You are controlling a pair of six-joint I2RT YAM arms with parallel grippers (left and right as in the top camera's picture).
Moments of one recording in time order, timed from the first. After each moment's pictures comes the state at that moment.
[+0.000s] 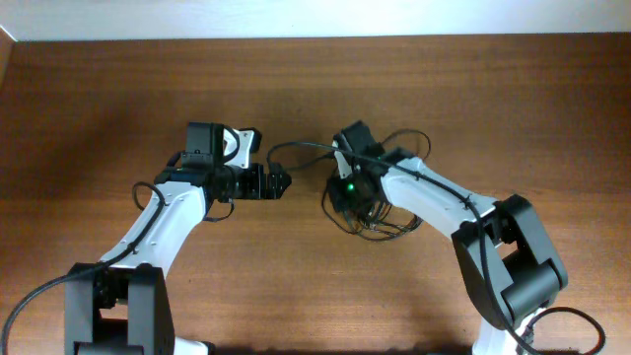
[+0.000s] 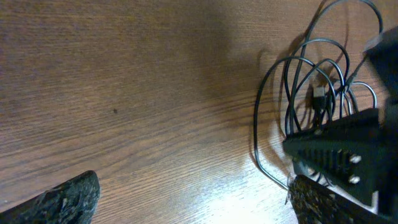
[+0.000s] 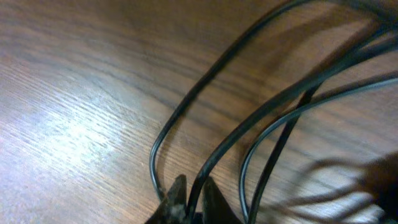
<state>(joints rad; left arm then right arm) -0.08 1.62 0.96 -0.44 0.48 -0.10 0.55 1.95 1.23 -0.52 -0.23 0.29</state>
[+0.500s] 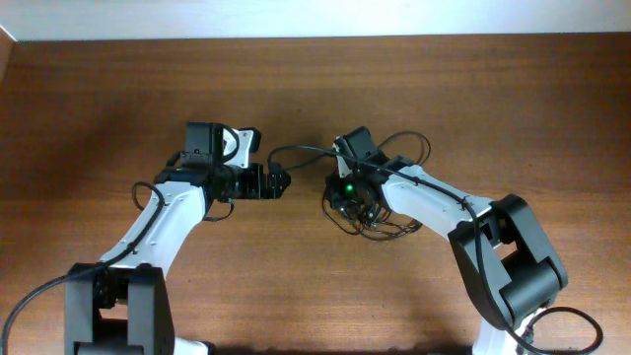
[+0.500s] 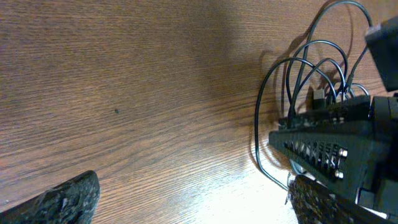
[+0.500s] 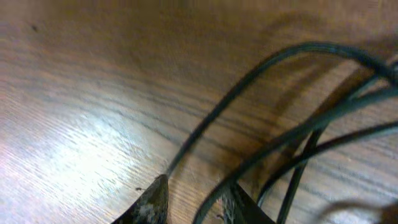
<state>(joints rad) -0.08 1.62 0.96 -0.44 0.48 -0.10 0.55 1.95 1.18 -0.36 -0.23 0.37</state>
